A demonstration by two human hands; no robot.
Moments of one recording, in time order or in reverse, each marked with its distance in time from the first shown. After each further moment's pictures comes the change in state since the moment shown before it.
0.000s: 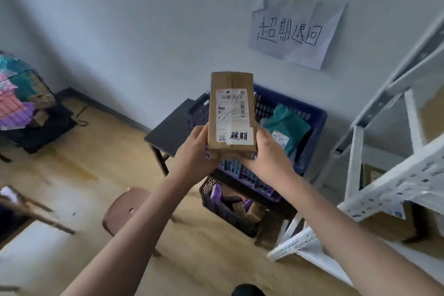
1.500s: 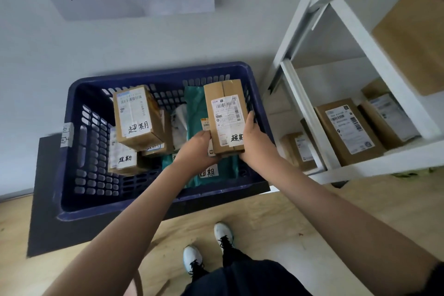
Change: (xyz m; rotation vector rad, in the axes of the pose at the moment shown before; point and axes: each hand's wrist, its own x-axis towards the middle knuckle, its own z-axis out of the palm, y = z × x) left_hand 0.230 0.001 0.241 -0.011 -0.929 0.391; right_hand 0.102 0.191 0.048 -0.323 -0.061 0.930
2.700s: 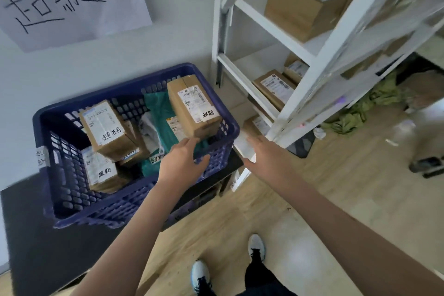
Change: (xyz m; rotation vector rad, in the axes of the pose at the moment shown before) left_hand -0.115 0.032 0.006 0.125 0.153 0.260; right_hand -0.197 0.026 -0.003 0.049 0.218 0.242
